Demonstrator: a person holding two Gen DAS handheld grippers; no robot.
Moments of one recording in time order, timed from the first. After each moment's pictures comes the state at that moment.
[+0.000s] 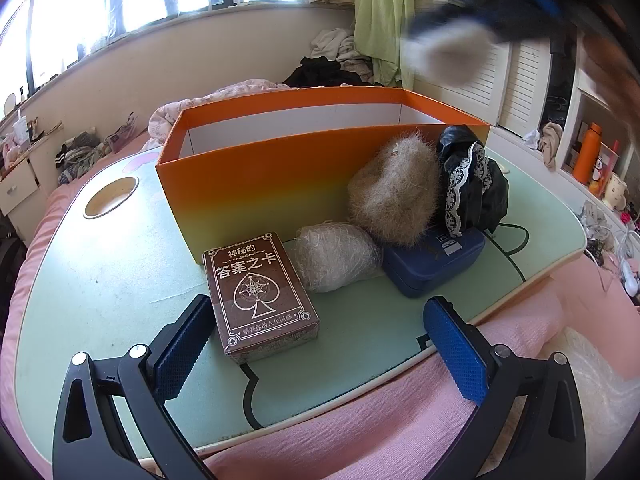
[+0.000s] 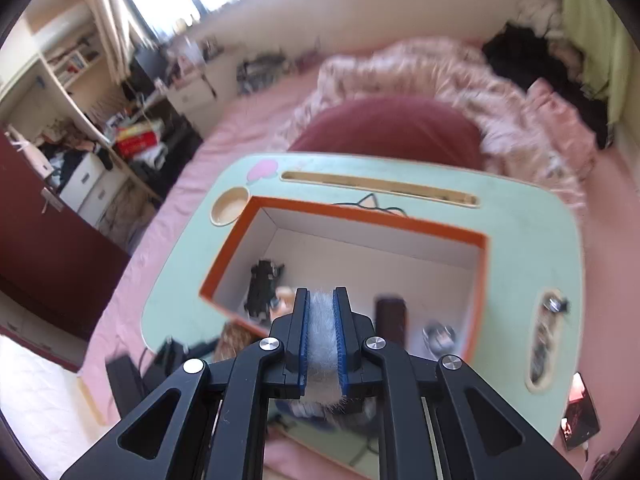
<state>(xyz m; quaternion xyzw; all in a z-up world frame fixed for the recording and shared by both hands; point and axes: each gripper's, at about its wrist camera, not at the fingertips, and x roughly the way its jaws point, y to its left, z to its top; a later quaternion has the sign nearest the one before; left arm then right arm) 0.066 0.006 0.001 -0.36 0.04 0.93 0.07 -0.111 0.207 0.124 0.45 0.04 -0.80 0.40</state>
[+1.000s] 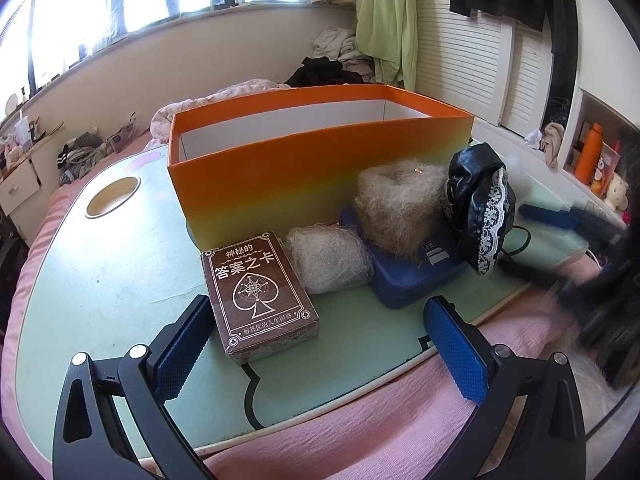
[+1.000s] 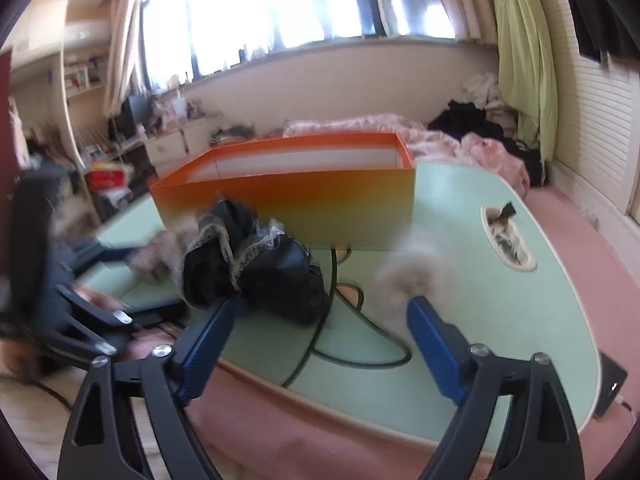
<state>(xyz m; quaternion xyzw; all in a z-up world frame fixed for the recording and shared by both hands) 0.068 0.005 -0.001 -0.36 0.04 0.93 0.06 -0.022 0.258 -0.008 0.28 0.07 -0.90 0.32</state>
